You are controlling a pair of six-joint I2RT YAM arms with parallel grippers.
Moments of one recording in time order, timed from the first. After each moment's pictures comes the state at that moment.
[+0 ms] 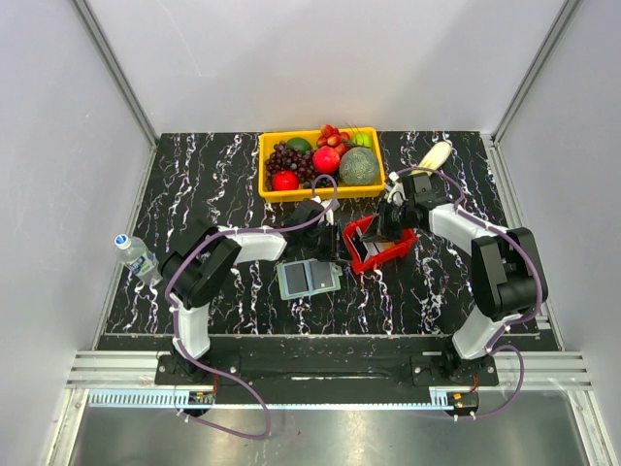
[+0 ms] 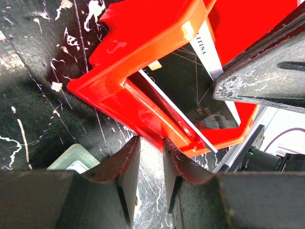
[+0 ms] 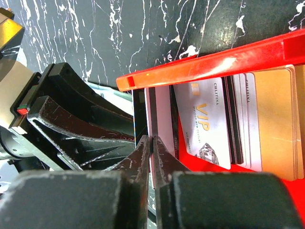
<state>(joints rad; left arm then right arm) -0.72 1.92 1.06 0.12 0.43 -0.75 0.26 1.70 1.04 -0.32 -0.59 0.48</state>
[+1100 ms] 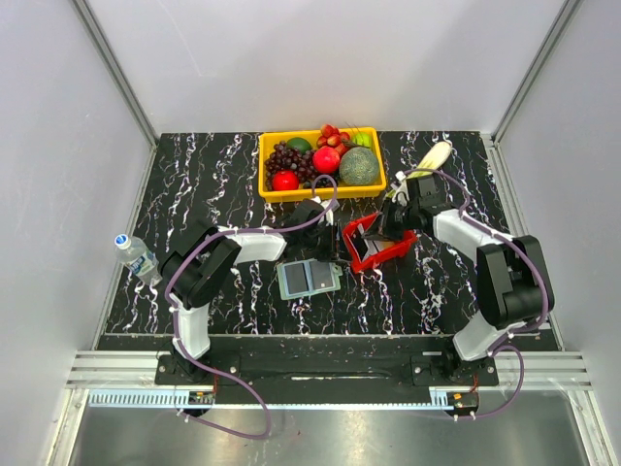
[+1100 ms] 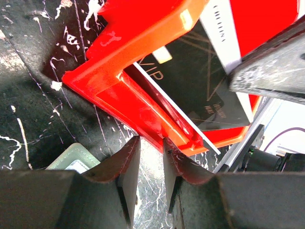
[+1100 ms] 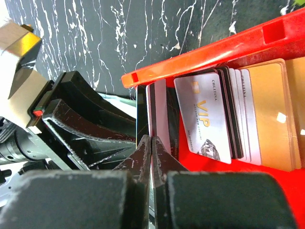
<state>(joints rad) -0.72 1.91 1.05 0.13 0.43 -0.75 0.25 1.65 0.98 -0.24 -0.58 0.56</state>
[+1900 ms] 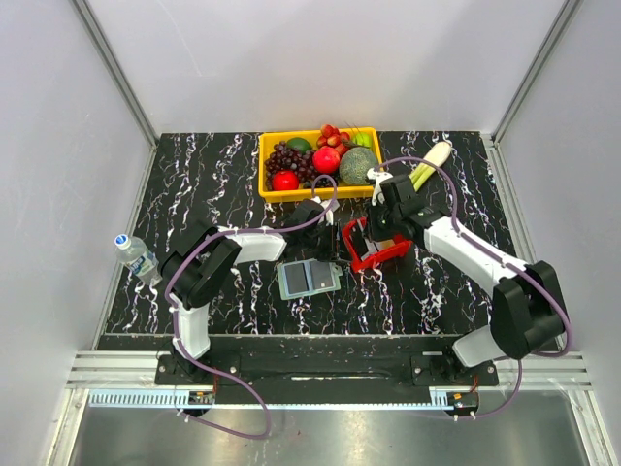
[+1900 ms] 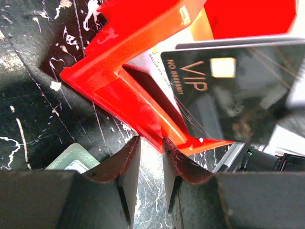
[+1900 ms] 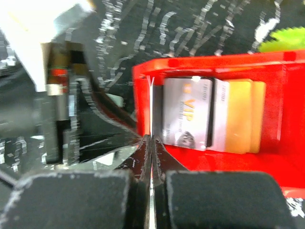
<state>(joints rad) -0.72 1.91 1.05 0.13 0.43 -0.75 0.47 1.45 1.03 -0.37 -0.17 0.25</state>
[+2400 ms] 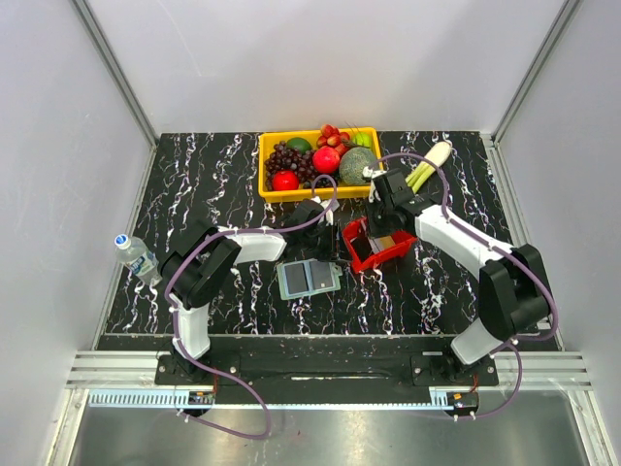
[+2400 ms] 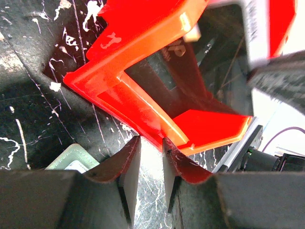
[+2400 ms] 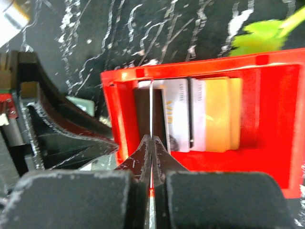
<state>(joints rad) -0.72 1.91 1.05 0.13 0.43 -0.75 0.48 1.57 1.14 -0.49 -0.02 0.22</state>
